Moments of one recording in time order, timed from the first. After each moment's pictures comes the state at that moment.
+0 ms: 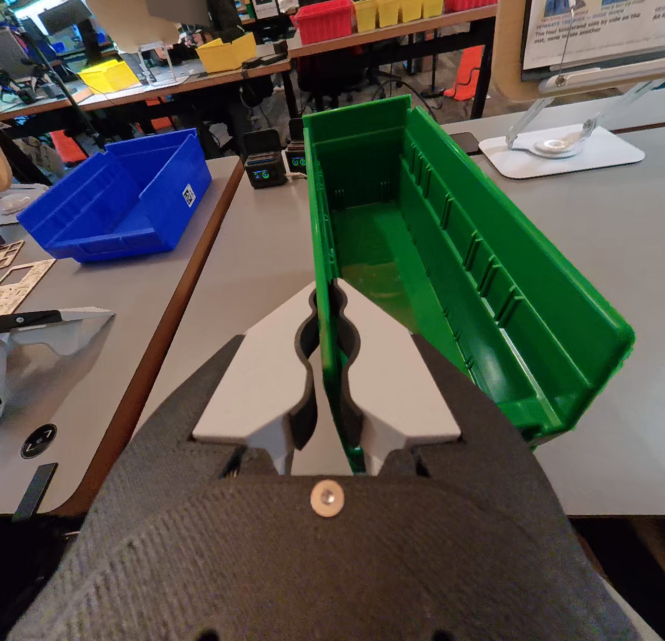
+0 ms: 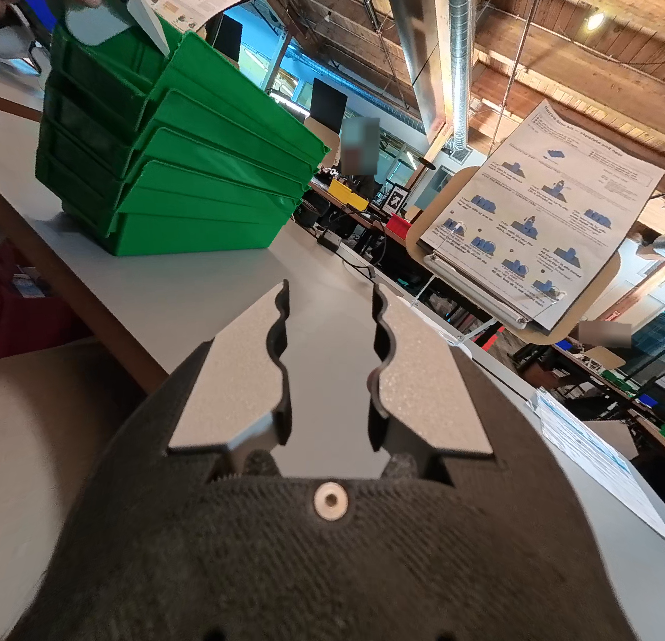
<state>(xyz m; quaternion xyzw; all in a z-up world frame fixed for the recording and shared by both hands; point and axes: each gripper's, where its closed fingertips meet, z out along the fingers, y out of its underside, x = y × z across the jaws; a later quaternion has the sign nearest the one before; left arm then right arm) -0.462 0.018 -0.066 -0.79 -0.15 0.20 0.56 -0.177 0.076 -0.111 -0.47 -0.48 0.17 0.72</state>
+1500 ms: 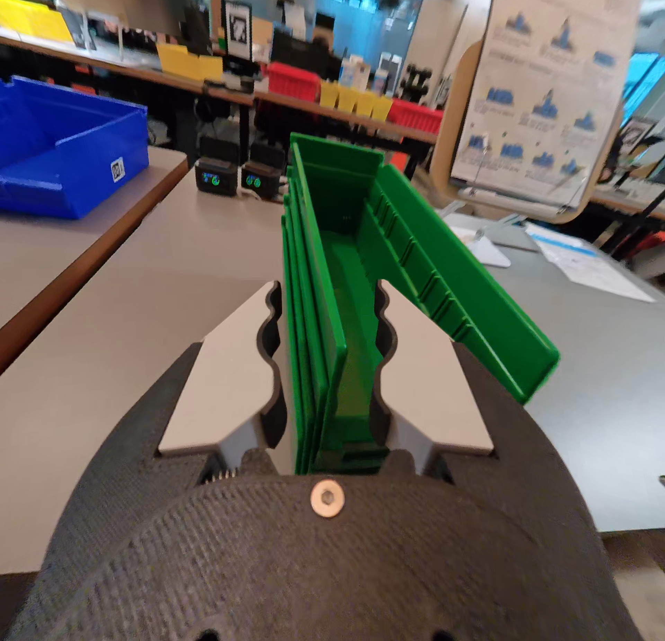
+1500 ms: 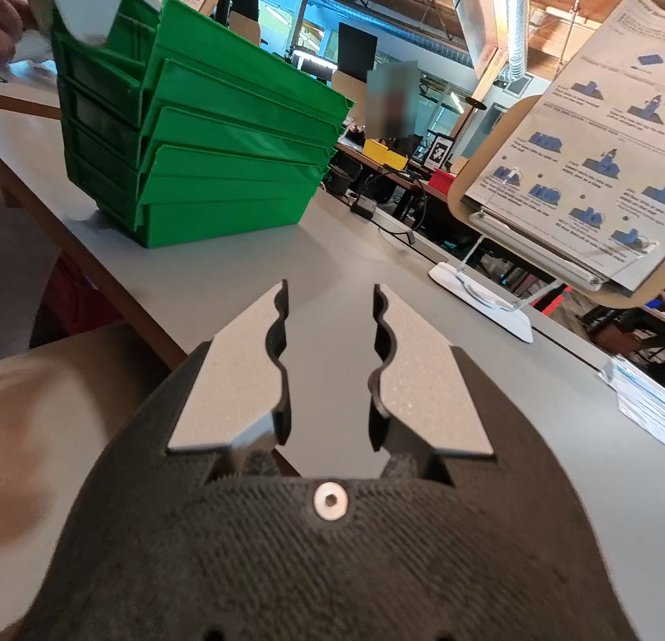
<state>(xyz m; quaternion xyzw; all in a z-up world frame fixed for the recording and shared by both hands) -0.456 0.017 -0.068 -0.72 -0.22 0.04 0.65 -0.188 0.083 -0.131 -0.53 -0.49 0.22 0.66</state>
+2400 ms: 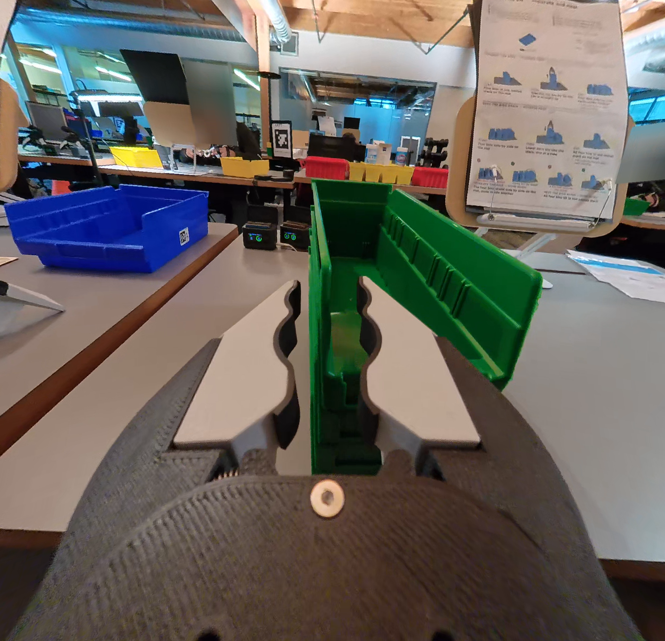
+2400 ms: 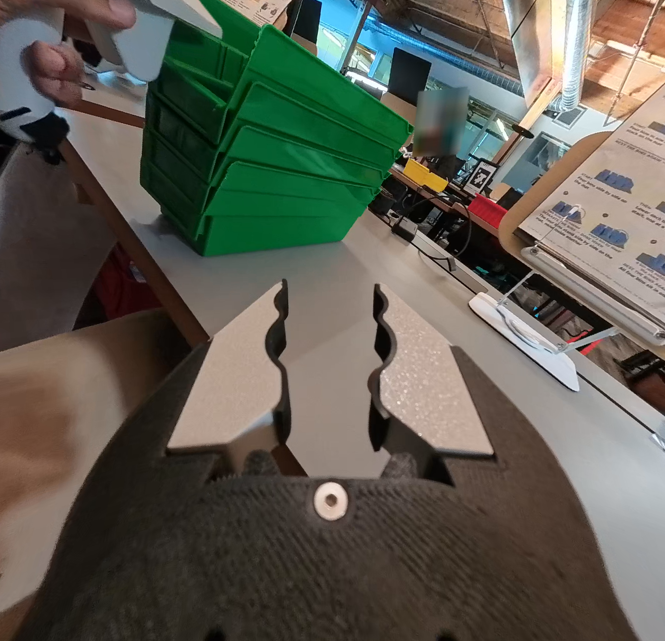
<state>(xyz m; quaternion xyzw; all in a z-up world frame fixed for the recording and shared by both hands) -0.442 -0.014 -0.071 -0.66 -0.19 0.15 0.71 -0.219 0.055 -0.138 -0.49 -0.54 0.24 0.64</state>
